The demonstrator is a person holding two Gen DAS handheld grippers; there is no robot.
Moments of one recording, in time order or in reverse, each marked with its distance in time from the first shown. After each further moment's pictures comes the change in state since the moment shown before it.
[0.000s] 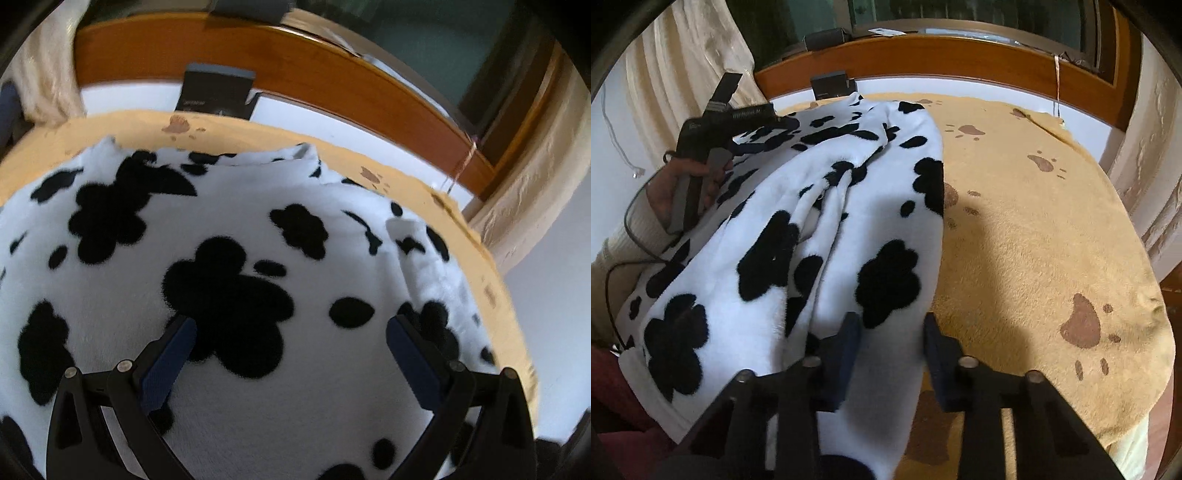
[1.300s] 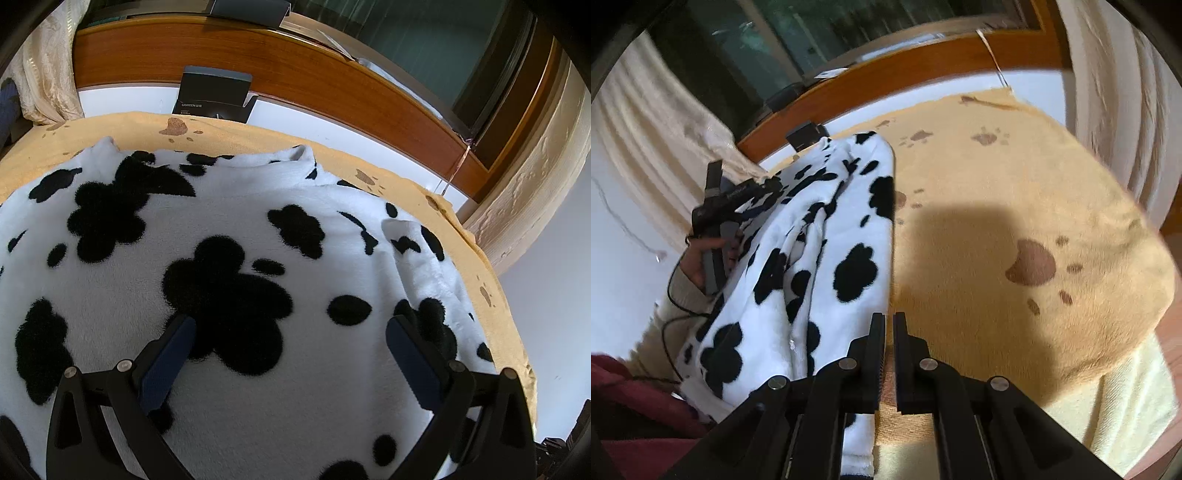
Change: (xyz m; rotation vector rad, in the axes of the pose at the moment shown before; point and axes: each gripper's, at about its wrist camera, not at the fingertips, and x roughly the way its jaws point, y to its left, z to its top) left arm -0.002 0.007 -0.002 -0.028 -0.023 -0.047; right arm -0.047 -0.047 -0.024 0.262 -0.098 0.134
